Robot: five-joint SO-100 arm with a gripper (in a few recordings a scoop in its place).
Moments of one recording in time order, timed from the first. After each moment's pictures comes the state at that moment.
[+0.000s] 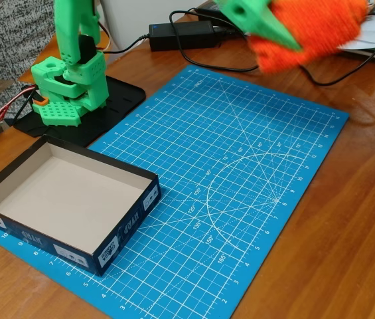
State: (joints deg) arm -11.9 96.2 73.1 52.9 -75.1
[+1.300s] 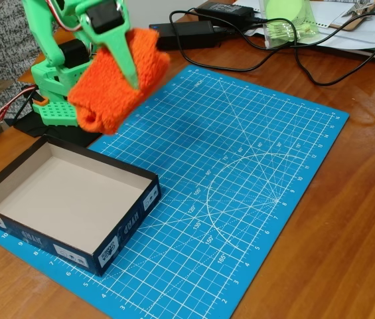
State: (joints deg) arm 20.0 139.3 122.8 69.1 31.8
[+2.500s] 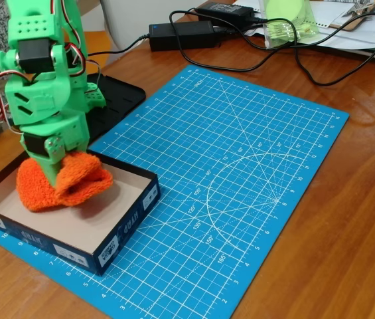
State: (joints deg) arm 46.9 104.9 129.6 48.6 43.5
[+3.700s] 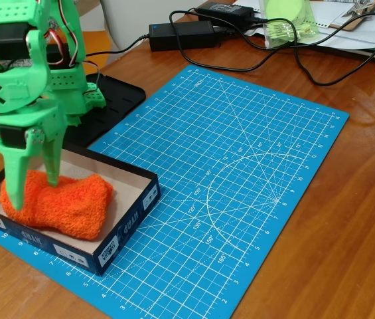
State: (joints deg) arm 51.7 102.0 111.9 63.5 26.2
